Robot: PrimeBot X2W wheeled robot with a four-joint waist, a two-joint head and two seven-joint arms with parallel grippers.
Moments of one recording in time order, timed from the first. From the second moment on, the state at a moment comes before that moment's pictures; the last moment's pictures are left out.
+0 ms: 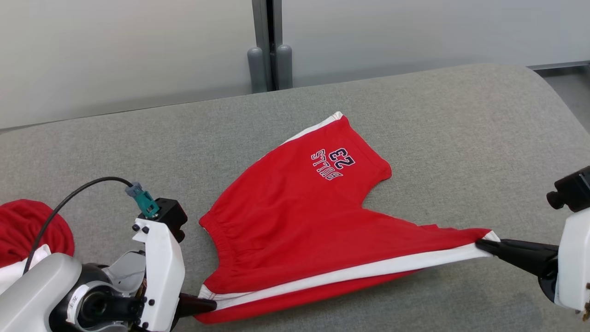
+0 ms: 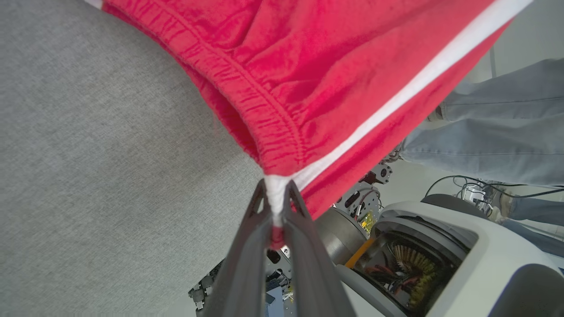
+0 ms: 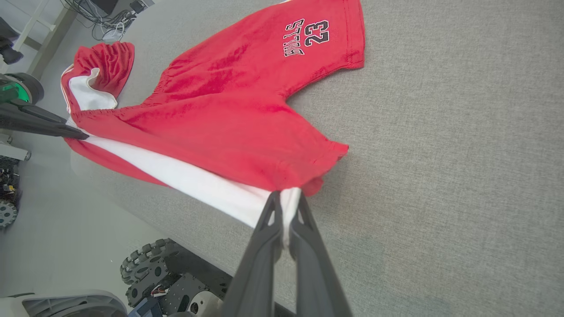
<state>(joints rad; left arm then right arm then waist) -0.42 0.71 -0.69 -0.18 -1.32 0.17 1.13 -0.73 -1.13 1.26 -0.08 1.54 0.13 0.31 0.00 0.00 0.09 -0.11</state>
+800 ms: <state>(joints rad) -0.95 0.61 -0.65 -0.06 -1.31 0.31 1.40 -1.19 -0.98 1.09 0.22 1.64 0.13 0.61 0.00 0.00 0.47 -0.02</state>
